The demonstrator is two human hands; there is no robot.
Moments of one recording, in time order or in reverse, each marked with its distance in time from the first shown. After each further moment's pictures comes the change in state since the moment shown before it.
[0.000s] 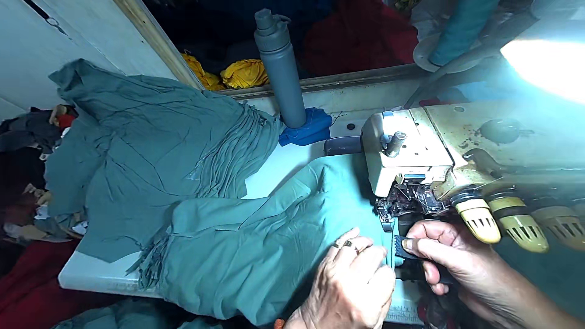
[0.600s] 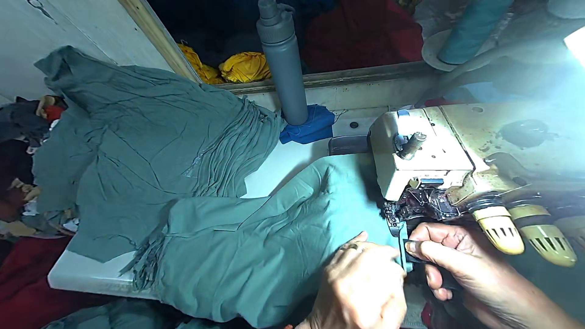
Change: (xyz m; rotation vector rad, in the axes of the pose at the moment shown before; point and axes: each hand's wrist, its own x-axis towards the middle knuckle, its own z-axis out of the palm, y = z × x) left_hand 0.006 0.006 0.004 -0.228 0.091 -0.171; right_hand 0.005 0.001 0.003 -0.012 -0.053 -0.011
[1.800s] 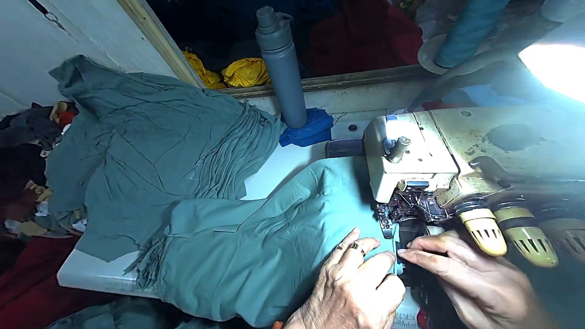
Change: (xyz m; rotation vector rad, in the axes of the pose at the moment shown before) left_hand -0.001 -0.007 -0.002 0.233 -0.285 0.194; right_hand -0.002 0.036 -0.043 -0.952 0.046 -1.071
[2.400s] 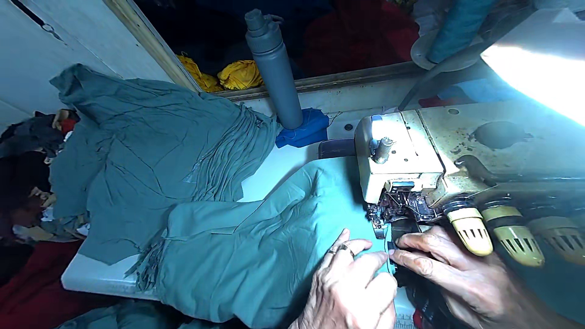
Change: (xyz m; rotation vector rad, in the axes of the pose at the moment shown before) left_hand 0.007 0.015 -0.007 -0.091 0.054 -0.157; right_hand 0.004 0.015 0.000 -0.070 -0.037 -0.184
